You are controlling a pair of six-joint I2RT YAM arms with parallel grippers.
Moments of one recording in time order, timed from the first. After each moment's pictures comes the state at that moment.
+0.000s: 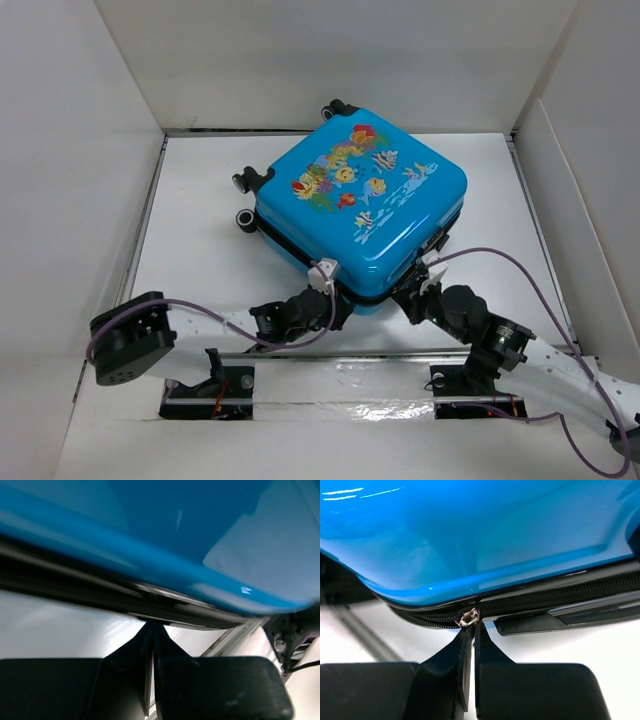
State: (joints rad) left arm -1.19 1.24 0.39 0.35 -0.31 -0.75; right arm 0.97 0.45 0.30 -0.20 0.20 0.30
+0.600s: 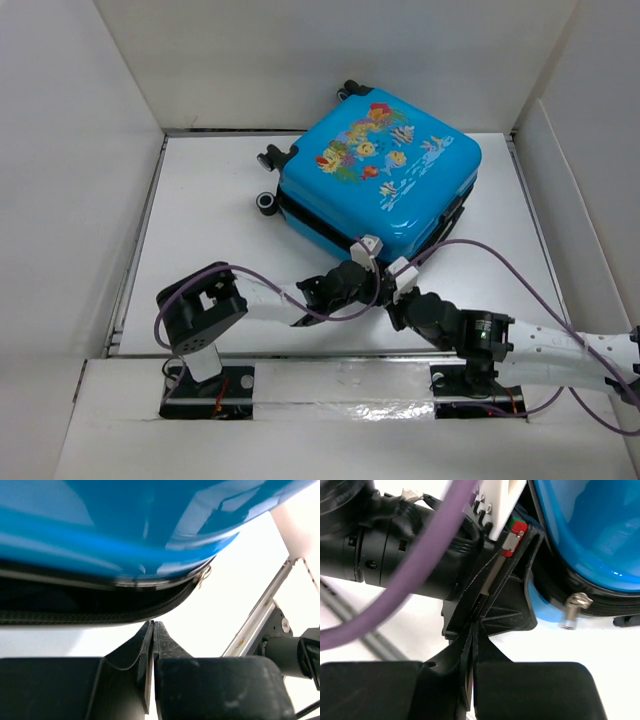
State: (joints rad) left arm -1.14 1.69 0.76 0.54 -0.16 -0.71; right arm 1.30 0.72 0.49 -0.24 0.50 0.26
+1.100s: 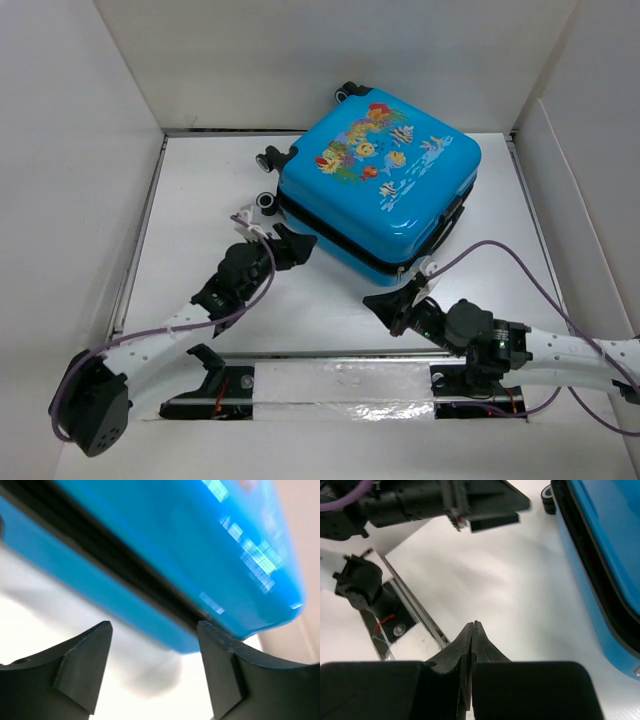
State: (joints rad) left arm -0.70 0.99 0.39 0.39 -0.13 -0.79; right arm 1.37 0.58 0.42 0.10 0.45 0.35
